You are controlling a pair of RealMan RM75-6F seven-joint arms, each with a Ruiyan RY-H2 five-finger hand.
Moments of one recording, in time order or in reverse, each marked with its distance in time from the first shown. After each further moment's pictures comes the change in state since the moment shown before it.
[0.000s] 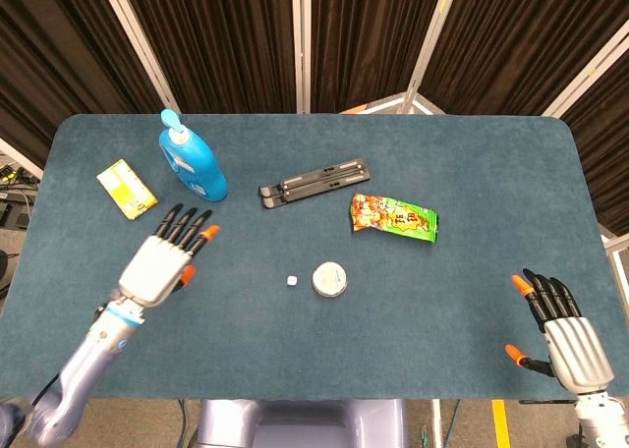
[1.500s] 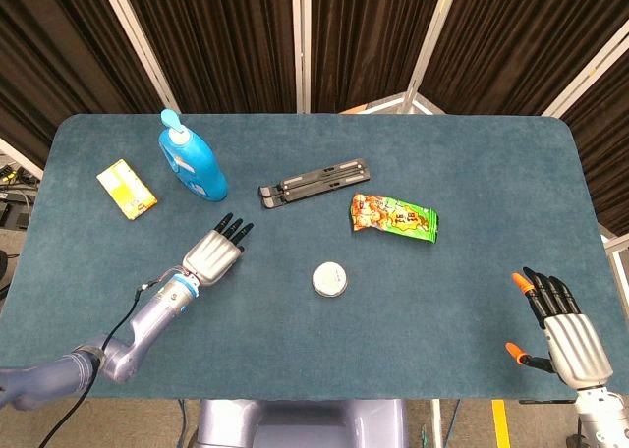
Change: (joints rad) left arm -0.246 -0.317 -0.092 0.474 -0.166 -0.520 0.064; right arm 0.013 0.002 0.006 0.011 0.027 -0.026 0.035
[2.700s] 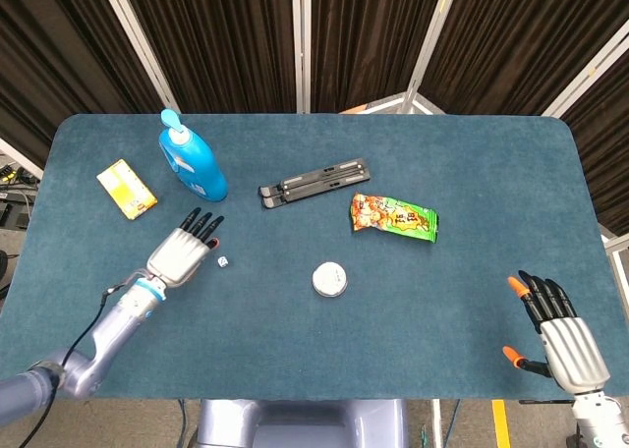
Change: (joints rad) left arm 0.128 0.105 -0.043 -0.075 0.128 0.060 -0.073; right arm -0.005 -0.002 -0.015 -0.007 -0.025 0.016 -0.021
